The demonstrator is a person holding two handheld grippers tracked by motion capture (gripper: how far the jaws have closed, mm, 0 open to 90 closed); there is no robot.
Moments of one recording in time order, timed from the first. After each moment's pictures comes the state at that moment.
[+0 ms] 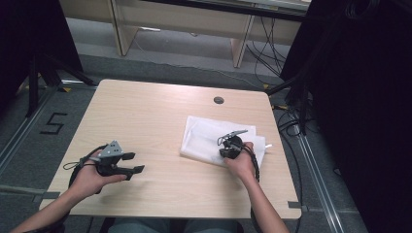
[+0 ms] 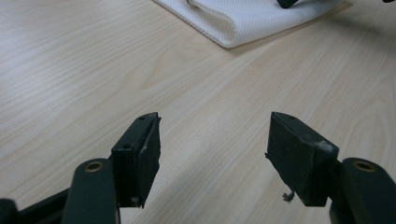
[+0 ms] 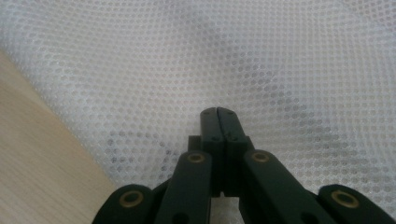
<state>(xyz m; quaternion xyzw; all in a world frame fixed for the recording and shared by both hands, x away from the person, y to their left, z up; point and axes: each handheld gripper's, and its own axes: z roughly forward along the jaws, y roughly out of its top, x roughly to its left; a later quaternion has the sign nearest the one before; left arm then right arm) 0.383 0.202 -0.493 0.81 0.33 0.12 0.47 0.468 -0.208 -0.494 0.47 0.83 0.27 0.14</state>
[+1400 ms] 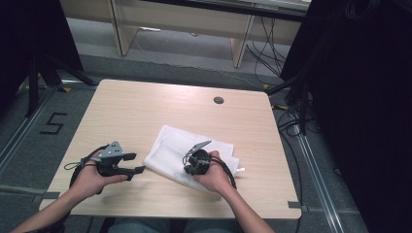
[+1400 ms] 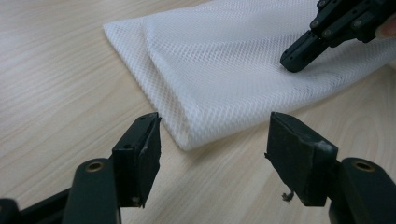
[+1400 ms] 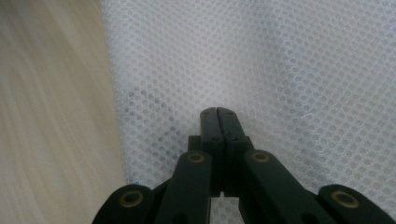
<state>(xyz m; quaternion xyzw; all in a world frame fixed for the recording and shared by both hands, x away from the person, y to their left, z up) 0.382 0.198 -0.493 0.81 0.33 0.12 0.47 0.418 -0.109 -0.495 0.32 0.90 0.29 0.04</state>
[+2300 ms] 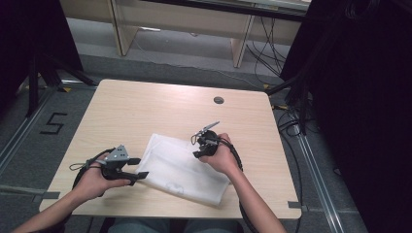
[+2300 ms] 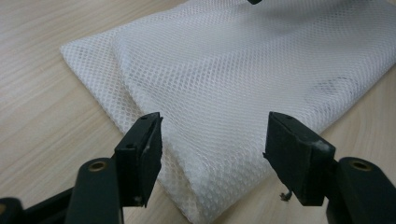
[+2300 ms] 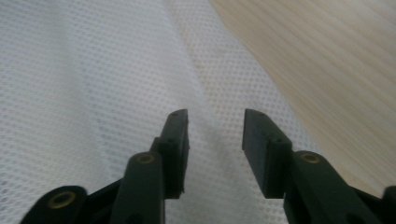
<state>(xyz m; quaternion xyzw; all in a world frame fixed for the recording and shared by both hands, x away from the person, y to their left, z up) 0.378 0.187 -0.498 0.83 0.30 0.10 0.46 0.471 -0.134 -0.468 0.37 0.89 0.25 0.09</state>
